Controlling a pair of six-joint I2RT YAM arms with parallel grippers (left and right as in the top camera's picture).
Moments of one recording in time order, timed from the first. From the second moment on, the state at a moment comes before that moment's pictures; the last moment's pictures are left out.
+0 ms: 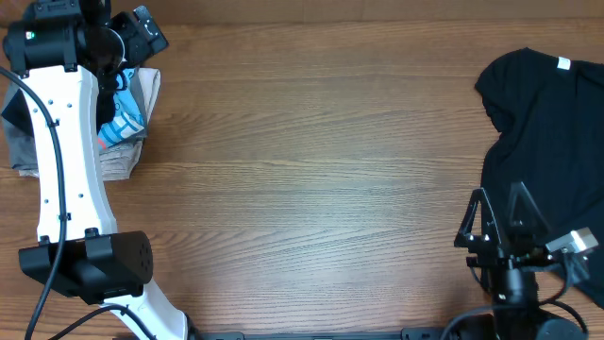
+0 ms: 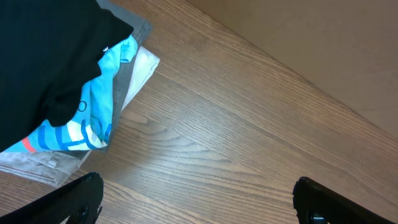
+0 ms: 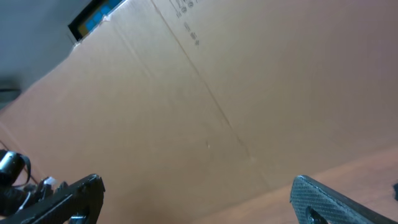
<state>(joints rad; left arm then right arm) 0.15 1.92 2.20 -1.22 0.09 -0.44 0.11 0.01 0.35 -0.02 0.00 0.59</state>
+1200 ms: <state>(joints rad) 0.15 1.92 2.20 -1.22 0.09 -0.44 0.10 0.01 0.02 -0.01 0.00 0.21</state>
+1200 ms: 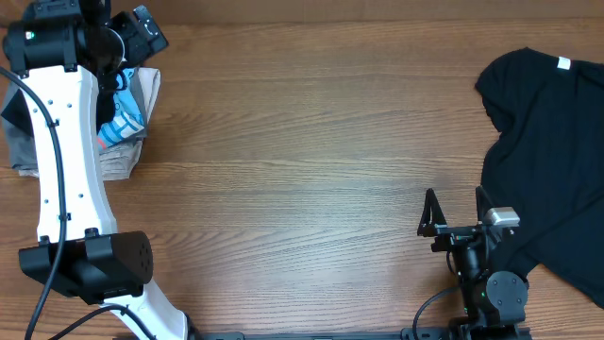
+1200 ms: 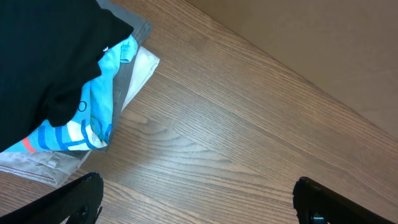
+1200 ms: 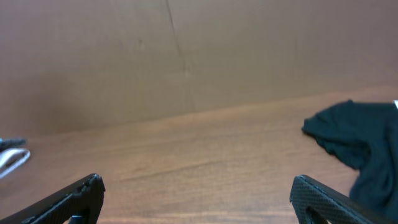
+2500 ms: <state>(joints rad) 0.15 1.92 2.20 -1.22 0.09 -0.44 0.10 0.01 0.02 -0.03 0.00 0.20</state>
